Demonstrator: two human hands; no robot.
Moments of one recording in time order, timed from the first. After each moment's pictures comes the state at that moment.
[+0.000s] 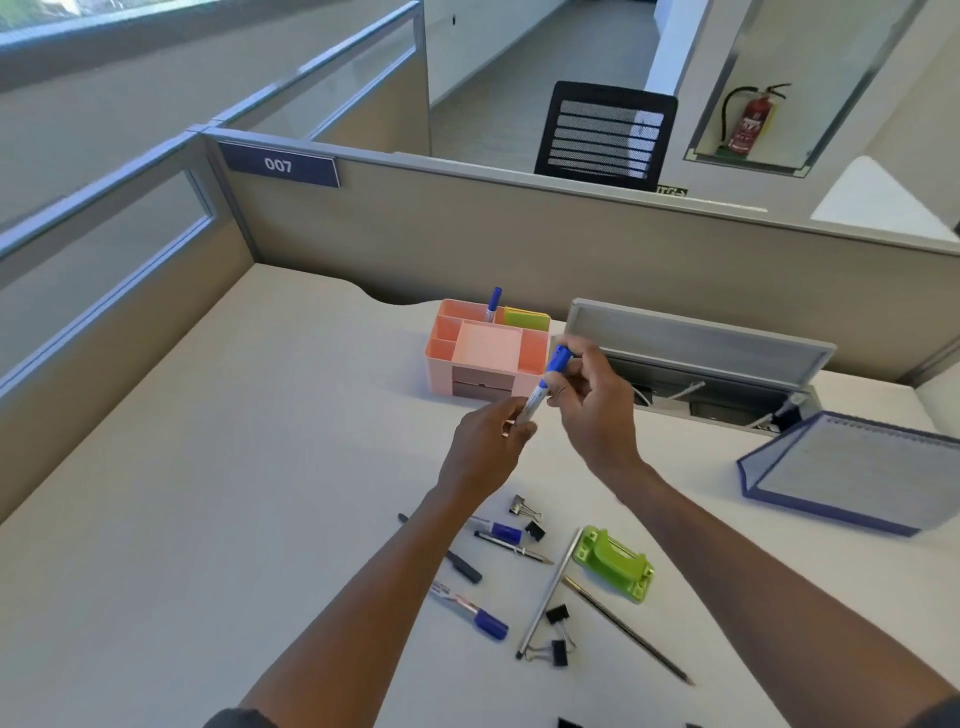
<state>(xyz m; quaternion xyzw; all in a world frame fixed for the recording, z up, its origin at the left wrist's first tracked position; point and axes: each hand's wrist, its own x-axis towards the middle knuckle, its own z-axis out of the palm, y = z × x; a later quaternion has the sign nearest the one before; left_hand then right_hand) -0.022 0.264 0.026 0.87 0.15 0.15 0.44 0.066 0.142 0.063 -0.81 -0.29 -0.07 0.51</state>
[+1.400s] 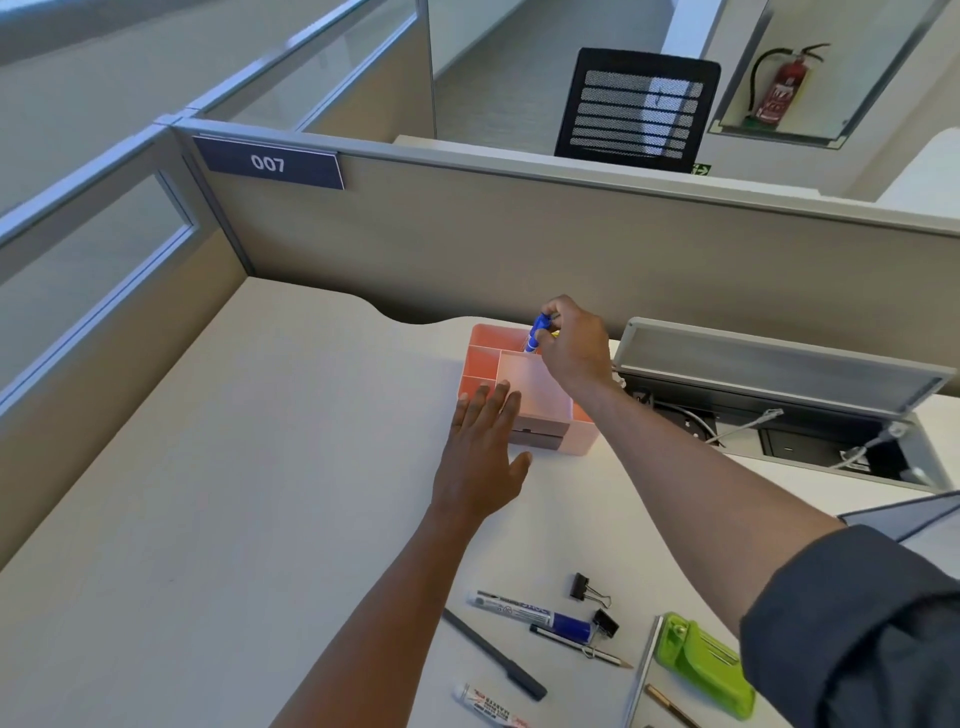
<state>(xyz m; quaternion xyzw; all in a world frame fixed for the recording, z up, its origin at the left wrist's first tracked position) 0.045 0.377 -0.053 0.97 0.11 0.10 0.20 0.221 0.309 0.005 -0.91 -0.21 -0.04 0.37</state>
